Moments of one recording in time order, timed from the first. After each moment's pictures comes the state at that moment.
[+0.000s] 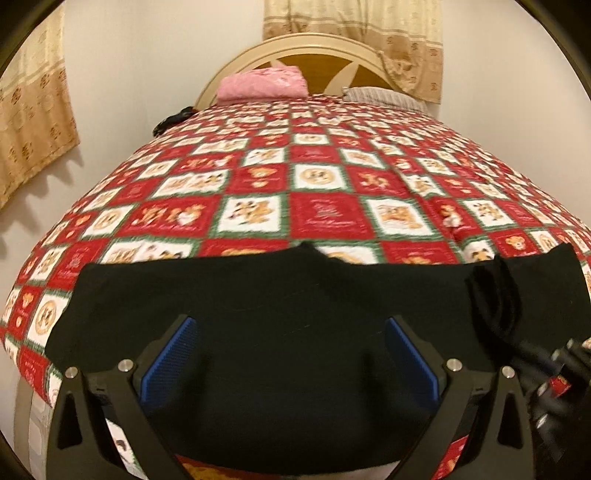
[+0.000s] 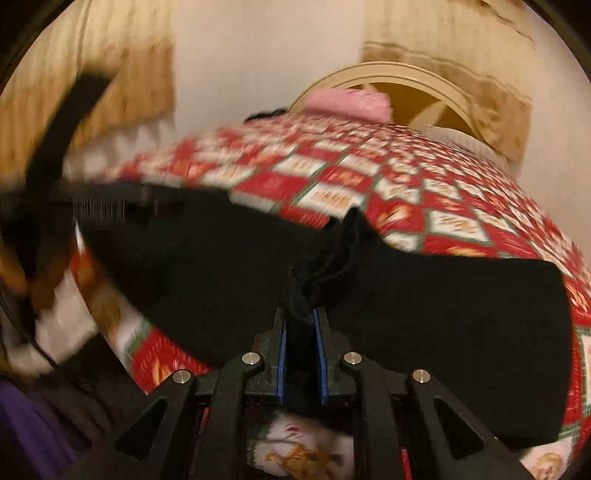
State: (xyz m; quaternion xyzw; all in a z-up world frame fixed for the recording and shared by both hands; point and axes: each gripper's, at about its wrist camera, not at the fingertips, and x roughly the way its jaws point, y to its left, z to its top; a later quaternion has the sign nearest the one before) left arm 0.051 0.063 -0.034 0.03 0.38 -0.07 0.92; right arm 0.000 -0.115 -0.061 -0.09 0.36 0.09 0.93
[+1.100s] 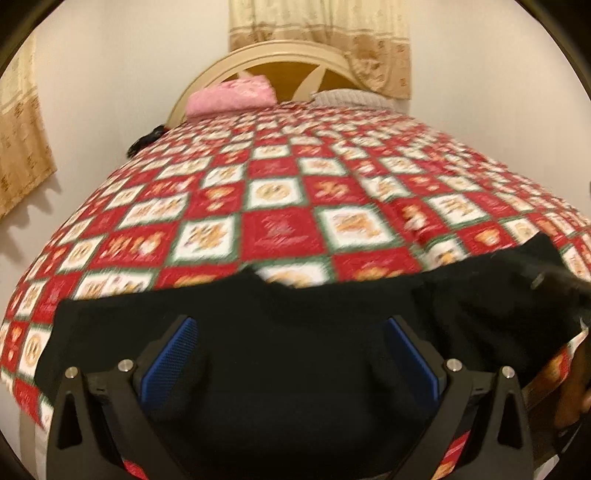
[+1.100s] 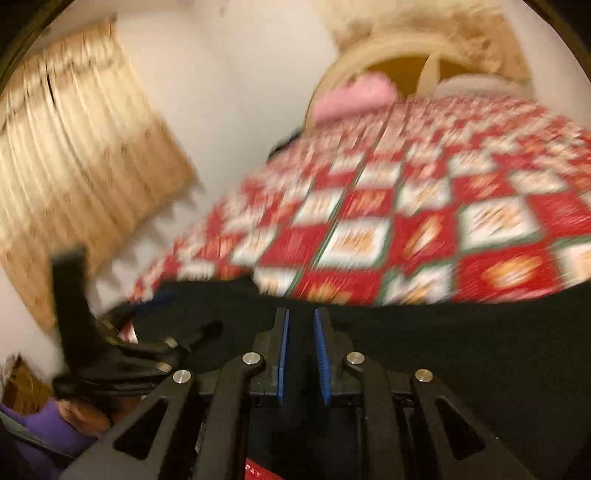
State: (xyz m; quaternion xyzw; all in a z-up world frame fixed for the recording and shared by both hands) left arm 0.050 0.013 -0.019 0.07 0.35 -0.13 0.92; right arm 0.038 -0.208 -0.004 0.16 0.31 0.16 0.92
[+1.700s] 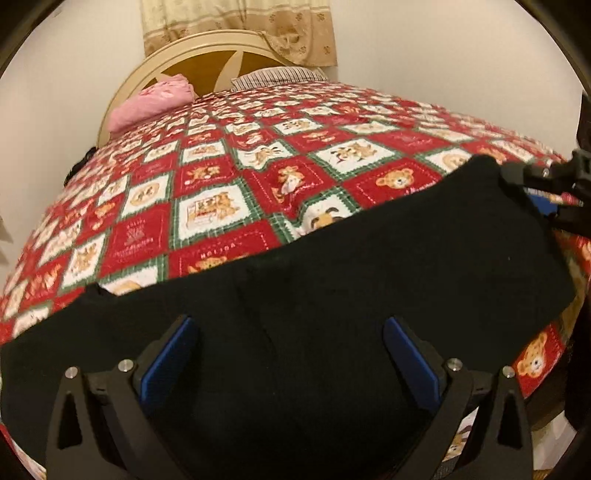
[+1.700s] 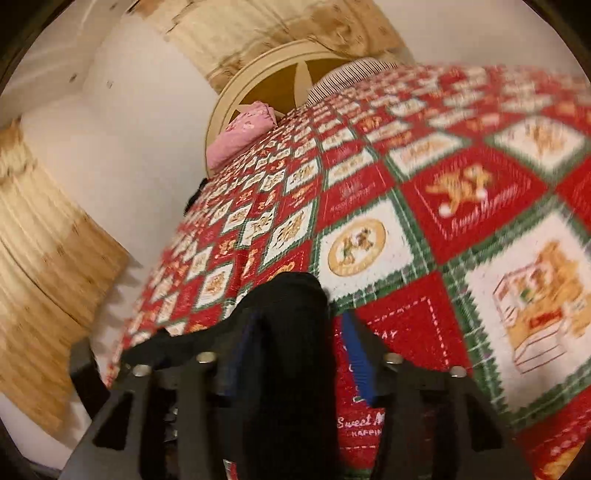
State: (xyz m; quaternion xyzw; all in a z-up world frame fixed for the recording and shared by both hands) left arm 0.037 -0.091 -0.055 0.13 0.38 -0.22 0.89; right arm -0.012 -0.357 -0.027 0.31 0.33 0.01 0.89
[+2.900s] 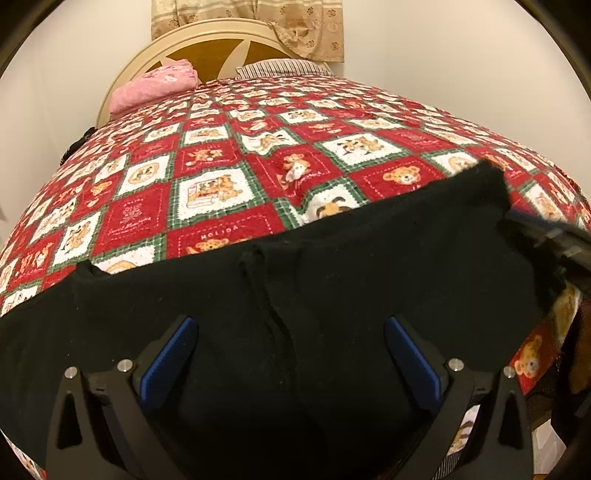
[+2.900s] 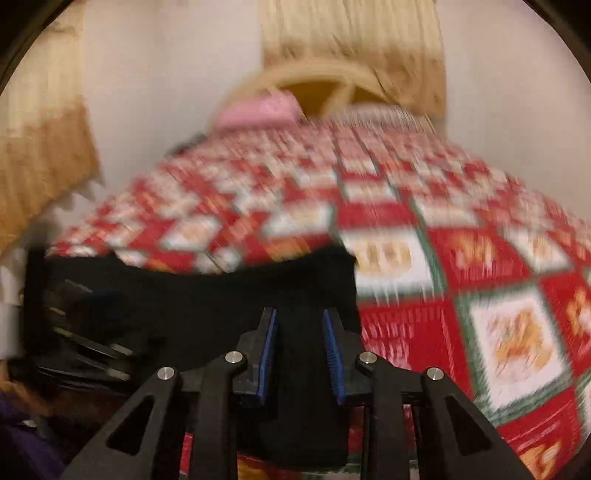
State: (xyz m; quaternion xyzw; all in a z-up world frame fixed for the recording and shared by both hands) left arm 0.039 -0.086 -0.061 0.11 0.40 -0.23 0.88; right arm -0.017 -0.285 -0.033 0.05 0.36 -0.04 0.93
